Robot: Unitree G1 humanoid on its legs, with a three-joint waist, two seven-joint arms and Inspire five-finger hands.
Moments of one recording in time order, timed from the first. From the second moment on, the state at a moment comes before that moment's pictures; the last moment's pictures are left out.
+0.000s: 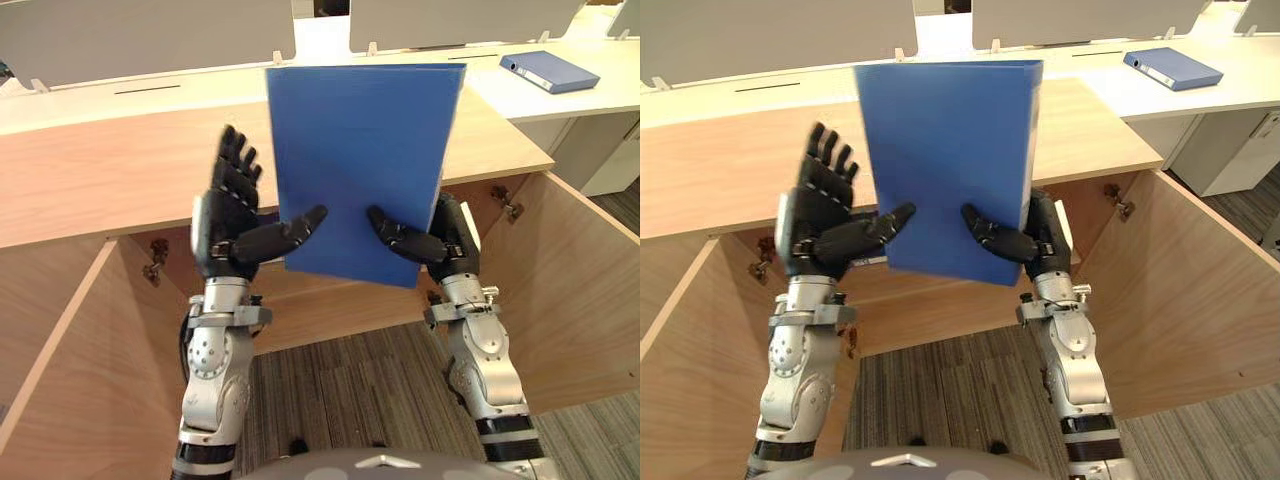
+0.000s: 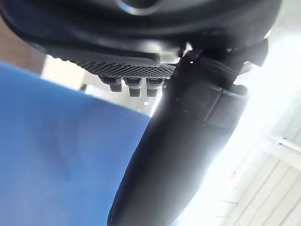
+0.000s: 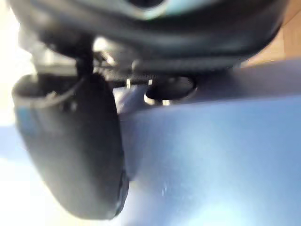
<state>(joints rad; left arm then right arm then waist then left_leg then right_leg) 0.11 0.05 -0.04 -0.42 -0.31 -0.23 0.08 0.00 -0.10 0.02 -0.10 0.20 -0.20 0.03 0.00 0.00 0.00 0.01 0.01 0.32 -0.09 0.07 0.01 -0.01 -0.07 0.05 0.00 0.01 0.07</state>
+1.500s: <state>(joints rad) 0.27 0.00 0.17 0.72 0.09 -0.11 0.12 0.03 -0.31 0.30 -0.25 -0.08 -0.21 -0.01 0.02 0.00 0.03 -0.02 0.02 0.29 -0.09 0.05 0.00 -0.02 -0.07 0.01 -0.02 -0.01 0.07</state>
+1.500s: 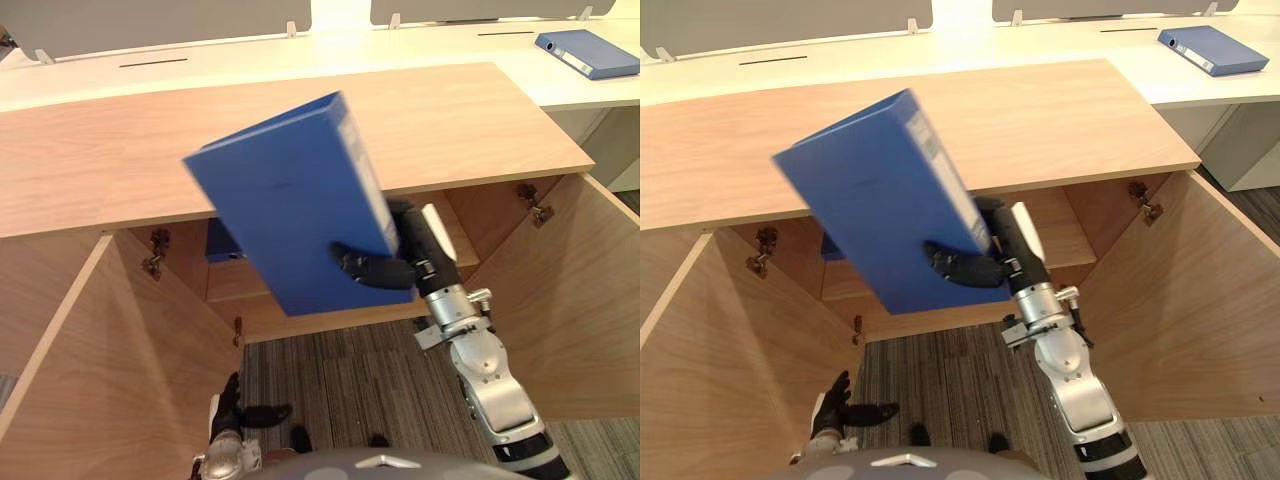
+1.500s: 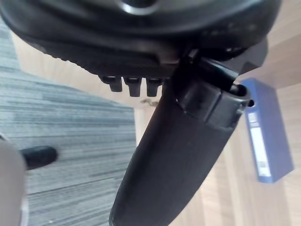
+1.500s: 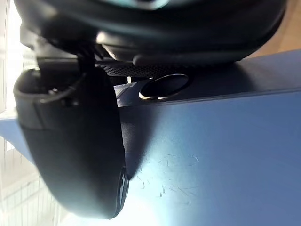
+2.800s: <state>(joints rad) 0.12 0.12 0.19 -0.22 -0.07 -0.16 0.01 -0.46 -0.34 -0.13 -0.14 0.37 -0.18 -0.17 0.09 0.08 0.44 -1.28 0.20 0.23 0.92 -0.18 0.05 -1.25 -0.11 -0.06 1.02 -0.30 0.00</state>
